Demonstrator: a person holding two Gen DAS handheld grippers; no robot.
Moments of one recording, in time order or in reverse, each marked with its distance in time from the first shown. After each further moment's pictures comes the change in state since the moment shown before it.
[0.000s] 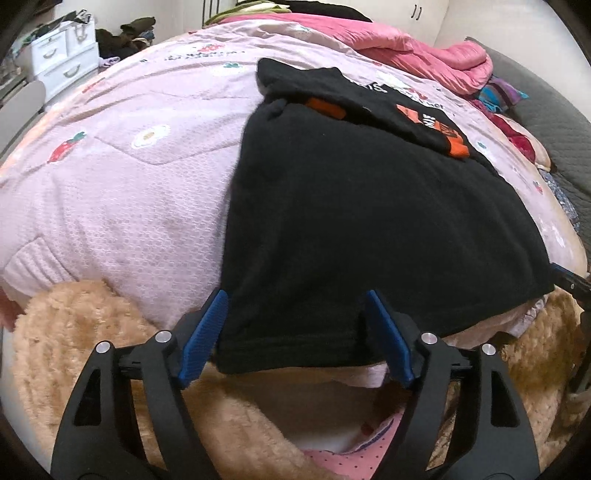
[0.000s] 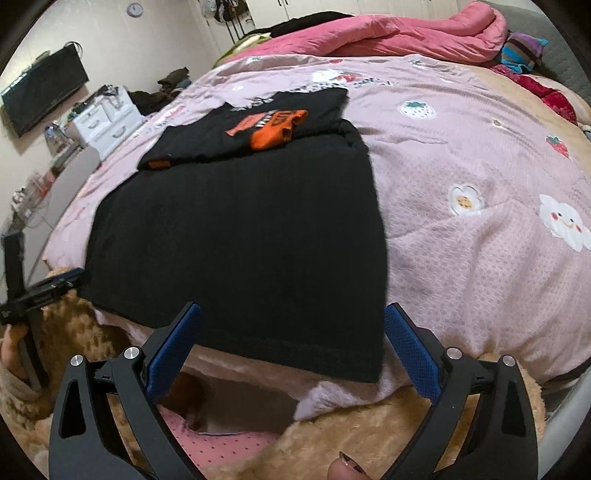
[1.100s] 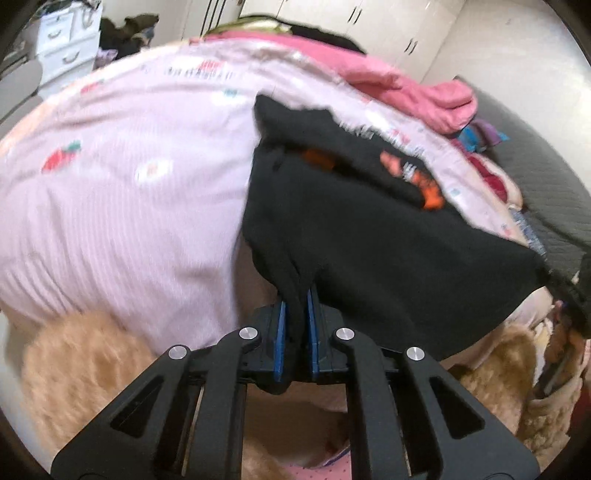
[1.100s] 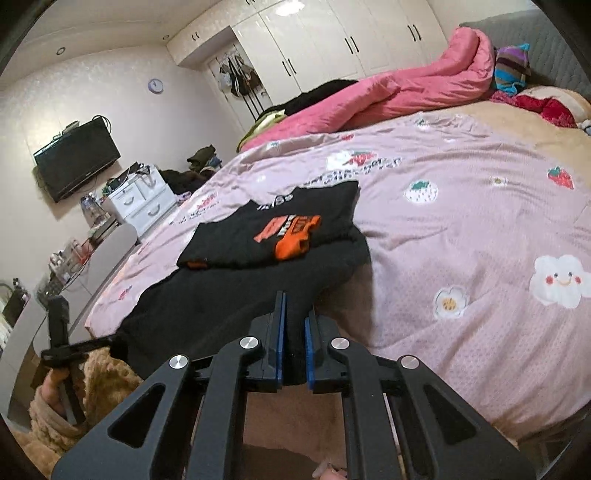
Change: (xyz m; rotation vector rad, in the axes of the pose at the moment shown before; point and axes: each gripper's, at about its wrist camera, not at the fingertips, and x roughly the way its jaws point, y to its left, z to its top) left arm -0.036 0.024 0.027 -0.086 -0.094 -0.165; right arm -0.057 -0.032 0.047 0.083 -0.322 0.202
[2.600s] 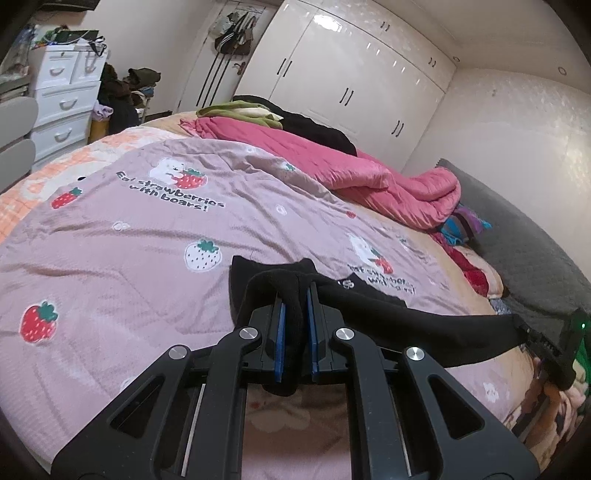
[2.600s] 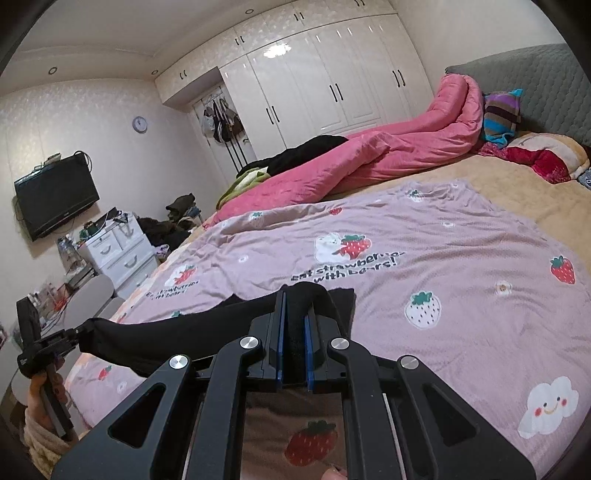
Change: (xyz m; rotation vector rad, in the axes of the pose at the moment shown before) left arm -0.005 0.008 0.162 -0.065 -0.308 -0.085; right arm 0.045 0.021 0.127 -0.001 -0.185 -0.098
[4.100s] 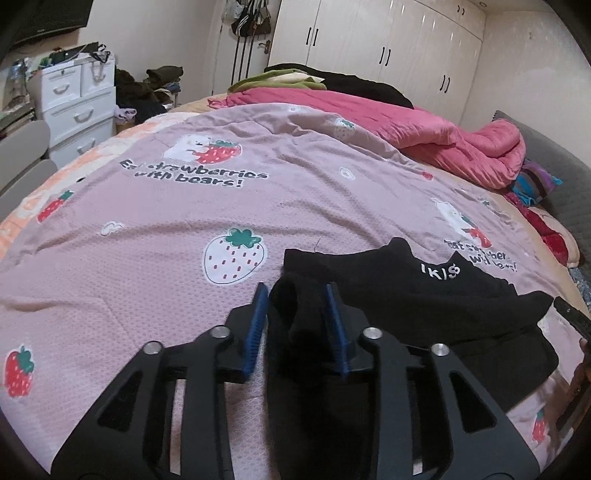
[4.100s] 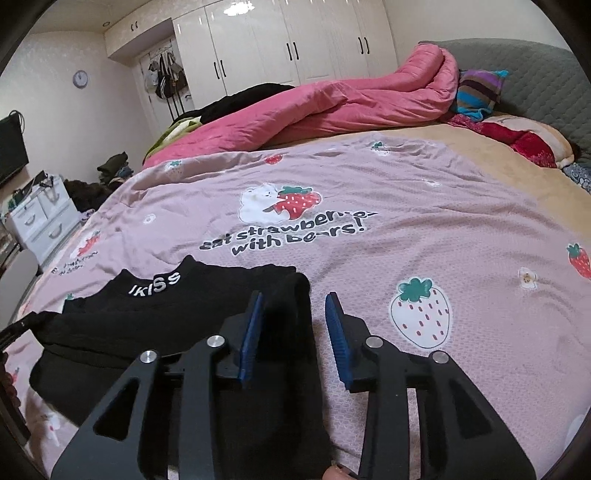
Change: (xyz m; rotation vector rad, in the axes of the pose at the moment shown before) left arm 0.142 0.027 -0.003 0.121 0.099 0.275; right arm 0.176 -0.047 -0.032 -0.023 0.157 -0.254
